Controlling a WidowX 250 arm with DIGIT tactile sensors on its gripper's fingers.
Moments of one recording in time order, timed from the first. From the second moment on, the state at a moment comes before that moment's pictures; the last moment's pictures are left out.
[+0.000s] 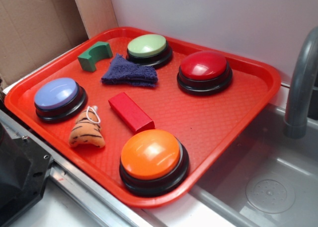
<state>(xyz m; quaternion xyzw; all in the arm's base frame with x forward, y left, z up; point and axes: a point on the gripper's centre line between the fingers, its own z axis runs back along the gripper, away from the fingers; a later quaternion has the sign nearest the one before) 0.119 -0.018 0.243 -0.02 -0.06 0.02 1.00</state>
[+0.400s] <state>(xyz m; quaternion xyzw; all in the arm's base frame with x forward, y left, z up) 0.118 -0.018 0.239 -0.02 -0.05 0.02 1.00</state>
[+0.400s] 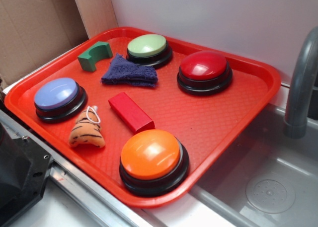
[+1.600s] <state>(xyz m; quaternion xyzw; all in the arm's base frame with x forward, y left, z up) 0.192 -0.031 0.089 -0.07 -0.07 0.57 0.82</state>
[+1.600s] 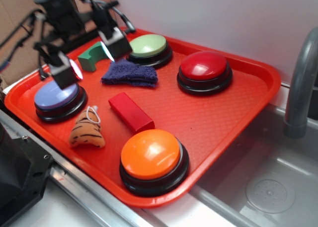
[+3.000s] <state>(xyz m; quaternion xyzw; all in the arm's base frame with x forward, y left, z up) 0.214 -0.041 0.020 -0.04 -0.07 0.53 0.84</state>
